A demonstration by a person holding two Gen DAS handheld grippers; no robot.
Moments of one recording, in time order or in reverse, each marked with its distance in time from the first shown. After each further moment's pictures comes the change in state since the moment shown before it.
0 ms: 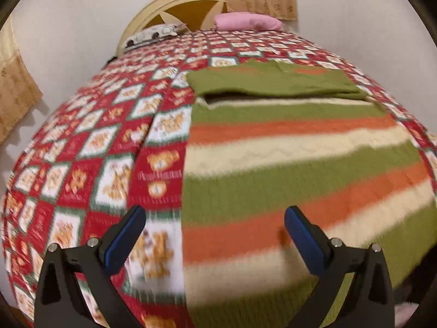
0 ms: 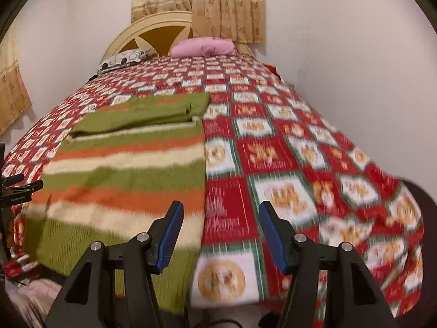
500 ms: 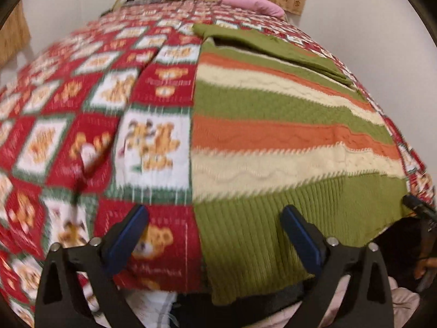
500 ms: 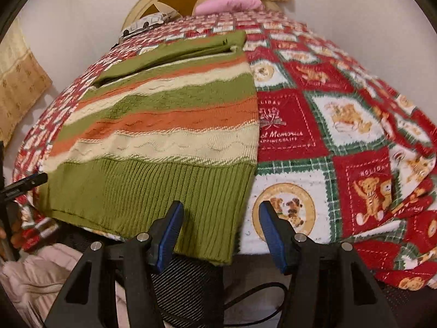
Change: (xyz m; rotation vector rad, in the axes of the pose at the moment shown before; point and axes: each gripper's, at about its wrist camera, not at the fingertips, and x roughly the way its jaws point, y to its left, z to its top) left arm -0.006 0.030 -0.064 -0.168 0.142 -0.191; right arm 0.040 0.033 -0.059 -0.025 0.199 0.167
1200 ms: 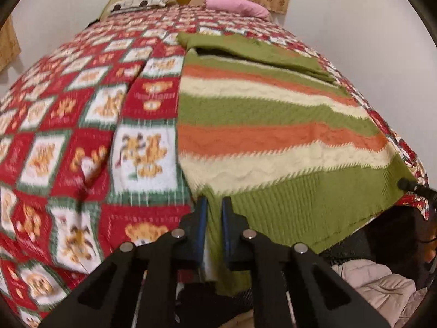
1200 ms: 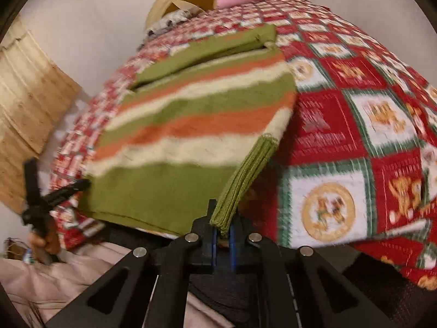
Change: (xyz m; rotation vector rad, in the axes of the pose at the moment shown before) left arm -0.022 -0.012 0.009 0.084 -0.030 -0.031; right arm -0.019 0.012 0.022 0.057 0.057 0.267
